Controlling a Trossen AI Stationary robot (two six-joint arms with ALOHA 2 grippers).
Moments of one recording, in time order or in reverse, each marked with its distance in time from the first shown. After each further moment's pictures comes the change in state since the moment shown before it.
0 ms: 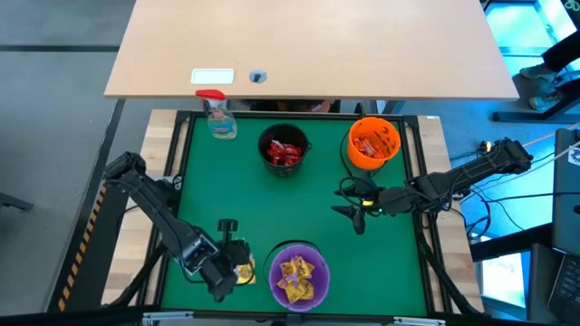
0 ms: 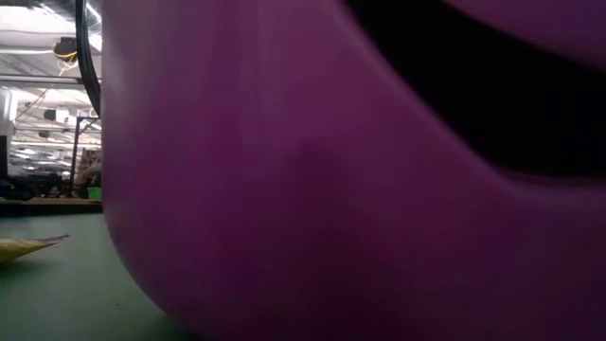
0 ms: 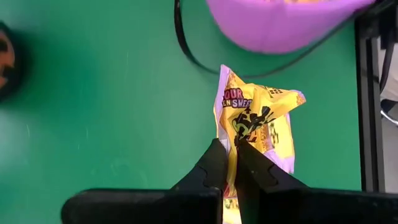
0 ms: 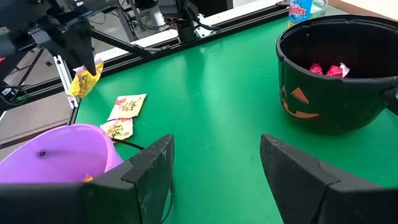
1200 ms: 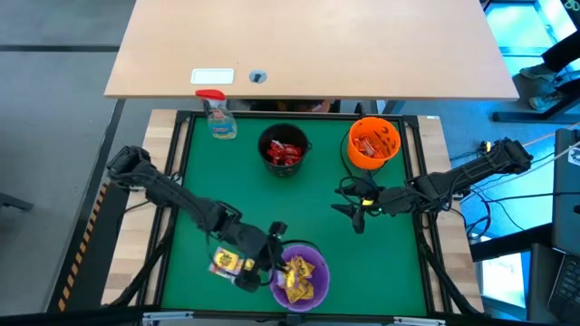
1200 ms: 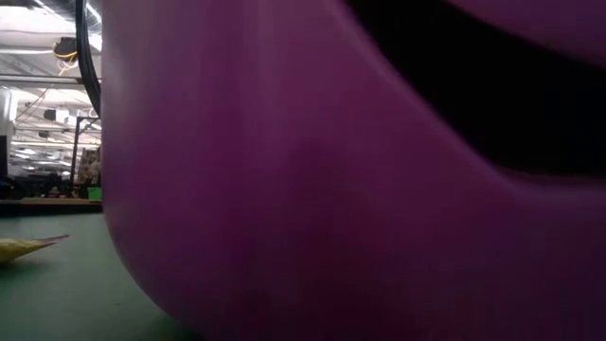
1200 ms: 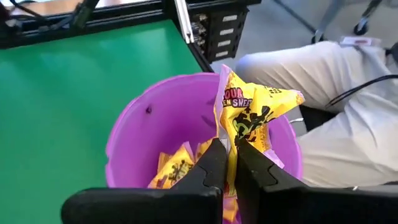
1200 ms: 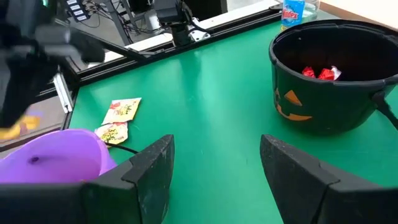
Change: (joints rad) left arm 0.245 -0.030 -0.180 0.873 0.355 0.561; right arm 0.000 0.000 0.000 0.000 0.027 0.001
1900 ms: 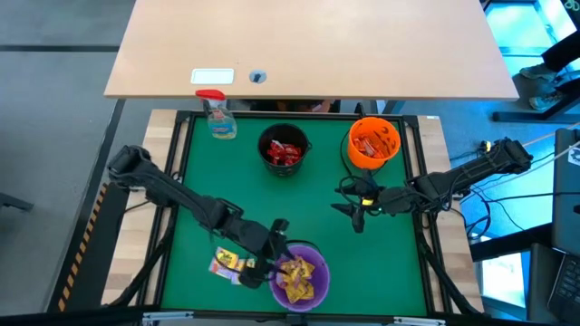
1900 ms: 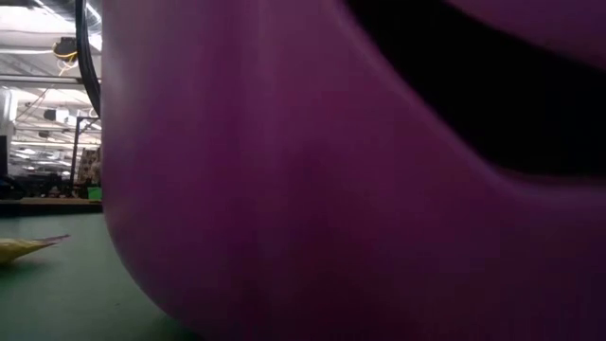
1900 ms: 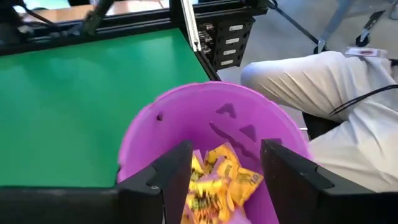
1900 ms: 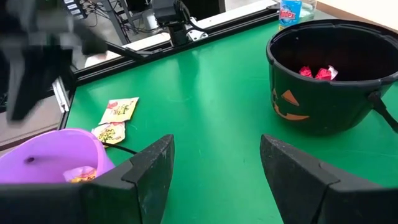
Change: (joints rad) left arm 0.028 0.003 -0.031 0.074 0.012 -0.001; right arm 0.000 0.000 0.000 -0.004 0.010 0.000
